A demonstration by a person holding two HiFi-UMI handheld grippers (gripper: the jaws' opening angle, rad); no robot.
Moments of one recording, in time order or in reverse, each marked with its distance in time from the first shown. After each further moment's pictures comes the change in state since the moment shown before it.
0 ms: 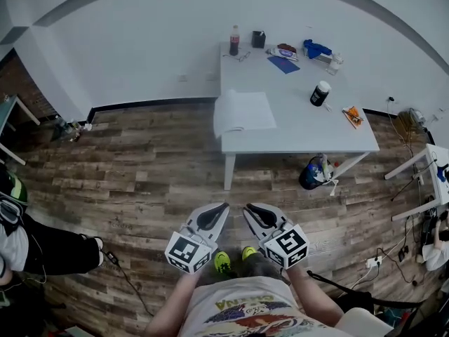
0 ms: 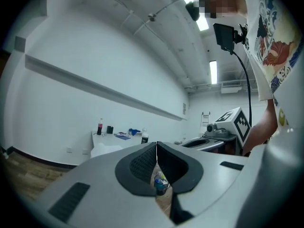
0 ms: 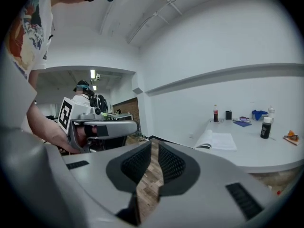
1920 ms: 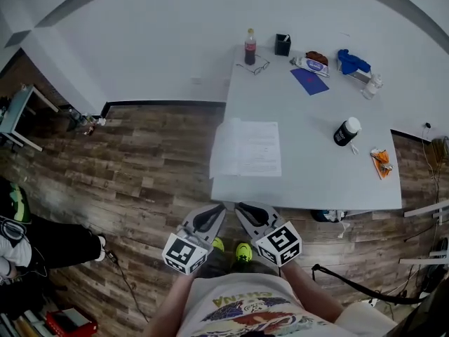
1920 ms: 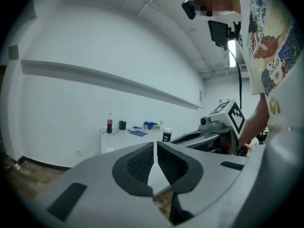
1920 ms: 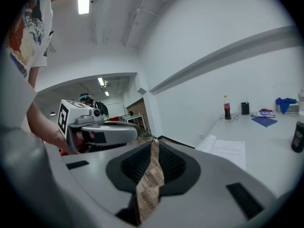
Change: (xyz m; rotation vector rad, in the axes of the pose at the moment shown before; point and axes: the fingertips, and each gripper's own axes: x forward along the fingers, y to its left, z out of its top) left arm 0.269 0.160 0.007 0.031 0.123 0.167; right arm 0.152 -0.278 0.048 0.048 0.031 0.239
